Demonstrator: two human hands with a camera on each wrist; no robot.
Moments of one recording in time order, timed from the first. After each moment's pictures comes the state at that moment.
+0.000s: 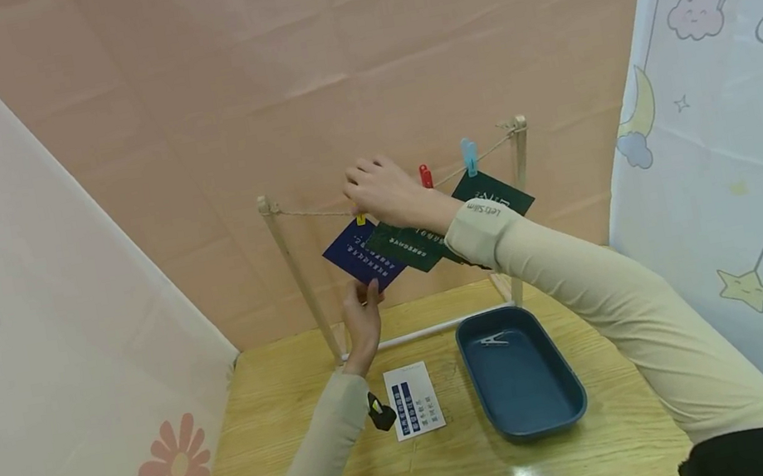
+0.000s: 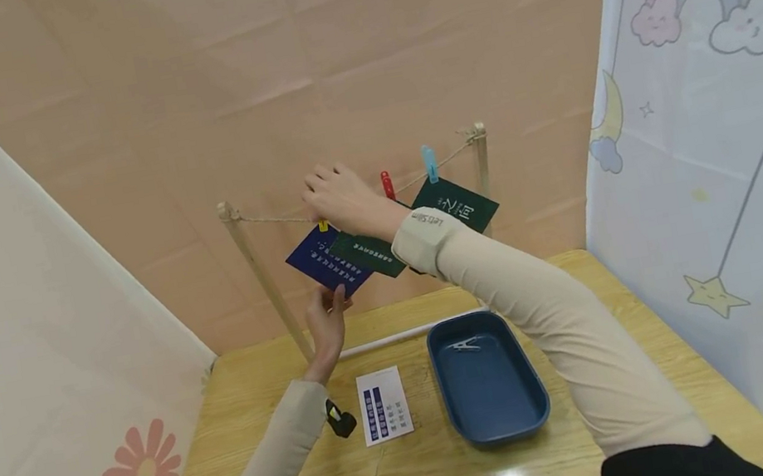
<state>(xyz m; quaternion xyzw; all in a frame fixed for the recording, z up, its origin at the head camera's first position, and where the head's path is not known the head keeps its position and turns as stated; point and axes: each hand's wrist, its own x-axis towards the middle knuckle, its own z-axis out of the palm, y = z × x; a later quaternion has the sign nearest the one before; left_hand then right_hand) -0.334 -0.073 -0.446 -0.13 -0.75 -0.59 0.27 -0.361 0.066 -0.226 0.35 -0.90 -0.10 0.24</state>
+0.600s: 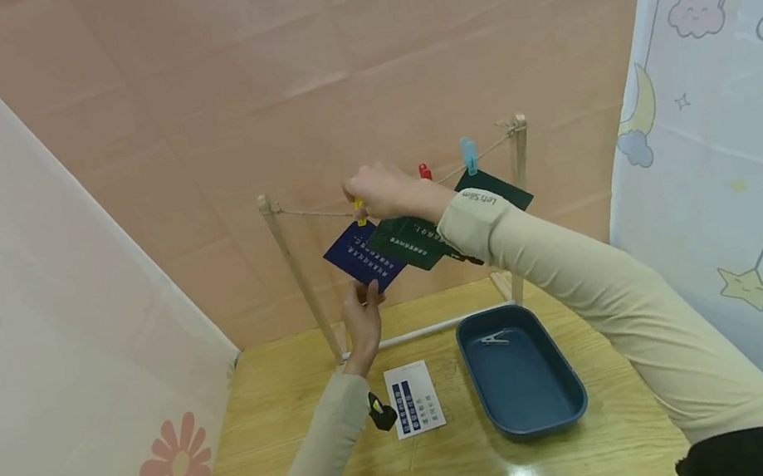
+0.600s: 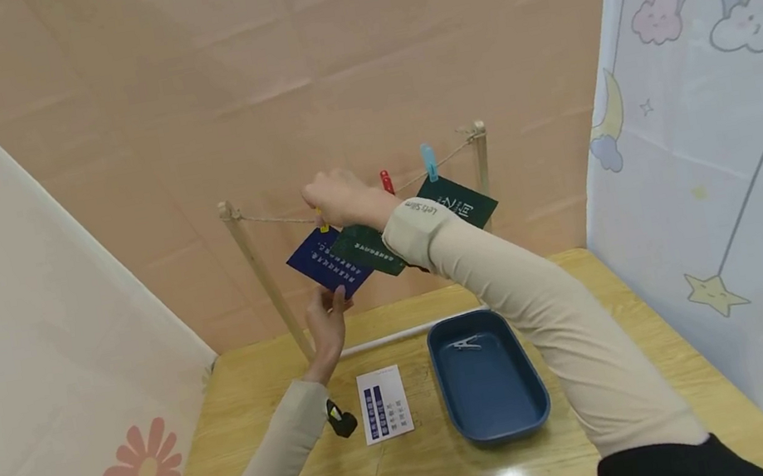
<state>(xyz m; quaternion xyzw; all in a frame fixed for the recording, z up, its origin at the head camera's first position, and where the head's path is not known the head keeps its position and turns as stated) -0.334 -0.074 -0.448 -0.13 -0.75 -0.59 0.27 -0.353 0.059 -0.209 0.32 -0.94 0.05 0.10</state>
